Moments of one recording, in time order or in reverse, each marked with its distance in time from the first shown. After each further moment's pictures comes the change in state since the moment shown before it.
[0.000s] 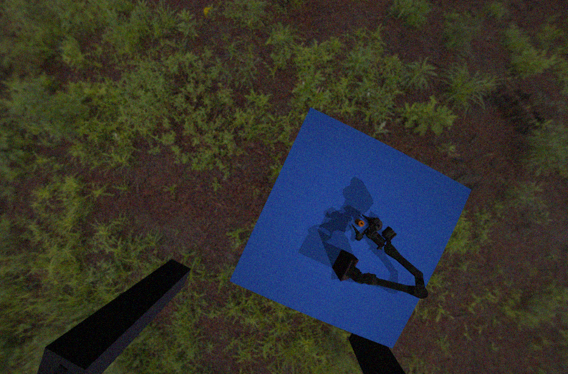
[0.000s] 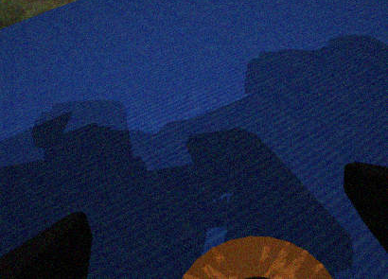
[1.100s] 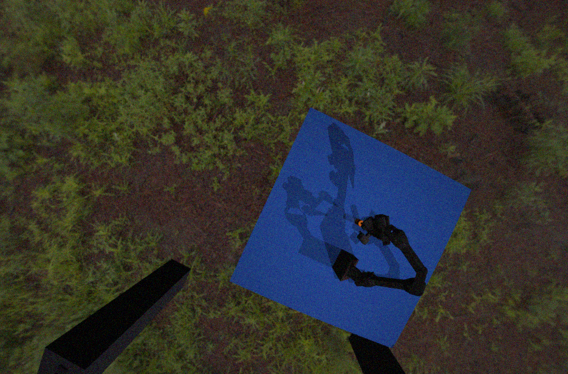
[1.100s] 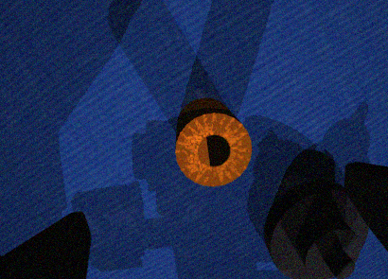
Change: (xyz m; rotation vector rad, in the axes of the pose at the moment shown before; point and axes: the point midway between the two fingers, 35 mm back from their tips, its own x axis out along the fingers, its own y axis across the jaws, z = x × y) arm -0.041 0.003 0.083 0.010 1.092 0.003
